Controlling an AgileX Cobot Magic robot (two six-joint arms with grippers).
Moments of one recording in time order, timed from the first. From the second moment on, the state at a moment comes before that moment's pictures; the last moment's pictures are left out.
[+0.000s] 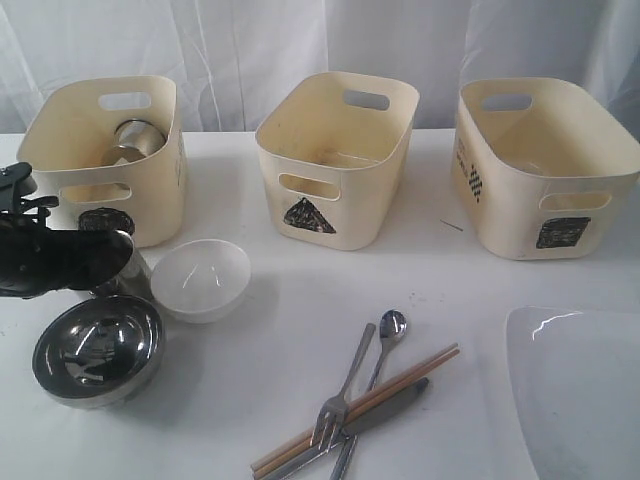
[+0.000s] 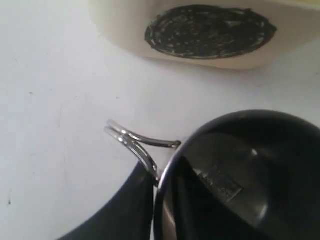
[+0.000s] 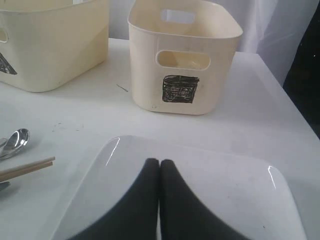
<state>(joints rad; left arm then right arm) -0.17 1.65 -0.76 -0.40 0.11 -0.01 -0.04 0.00 -0.01 -0.13 0.35 0.08</state>
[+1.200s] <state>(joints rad) -0.17 1.66 -1.05 -0.23 -0.73 0.25 -0.04 0.00 -0.01 -0.13 0.35 0.08</state>
